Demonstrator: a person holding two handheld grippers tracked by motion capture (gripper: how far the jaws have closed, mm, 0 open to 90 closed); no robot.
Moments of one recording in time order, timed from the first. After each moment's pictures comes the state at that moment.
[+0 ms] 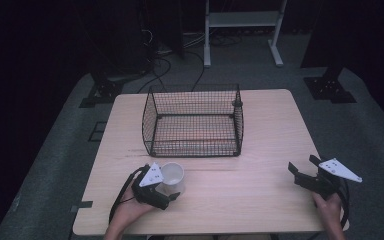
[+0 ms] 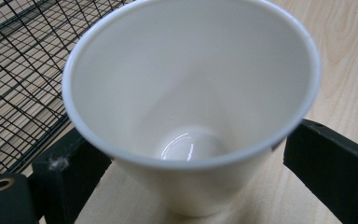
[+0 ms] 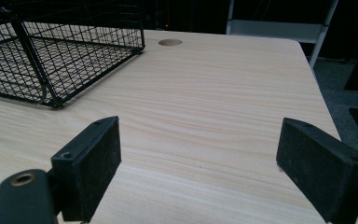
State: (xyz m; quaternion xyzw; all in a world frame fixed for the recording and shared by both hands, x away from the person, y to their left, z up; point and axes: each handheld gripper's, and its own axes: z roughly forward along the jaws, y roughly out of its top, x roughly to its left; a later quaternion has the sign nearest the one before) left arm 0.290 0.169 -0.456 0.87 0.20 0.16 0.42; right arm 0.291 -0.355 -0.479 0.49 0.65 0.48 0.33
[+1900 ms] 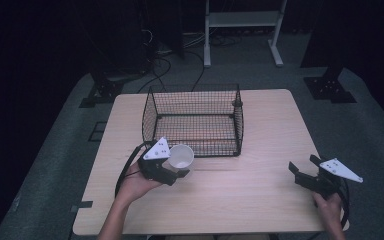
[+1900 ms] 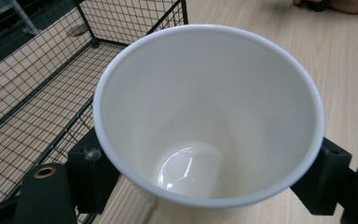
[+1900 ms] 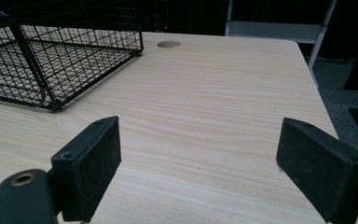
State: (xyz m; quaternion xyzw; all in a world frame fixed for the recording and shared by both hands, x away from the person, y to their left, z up) left arm 0.326 0.145 -0.384 0.87 0.15 0.14 0.45; right arm 0.291 -0.356 -0.479 0.49 0.65 0.48 0.33
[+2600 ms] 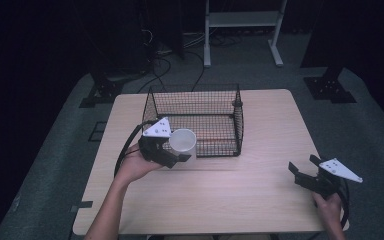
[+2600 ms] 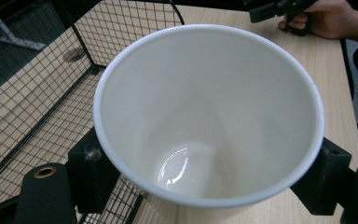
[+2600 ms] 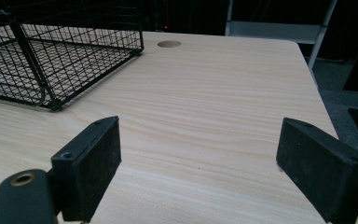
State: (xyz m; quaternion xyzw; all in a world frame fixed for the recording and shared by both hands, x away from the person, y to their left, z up) left arm 0.361 0.140 -0.341 0.87 0.12 0.11 0.46; right arm 0.291 -0.356 -0.479 0.49 0.65 0.48 0.33
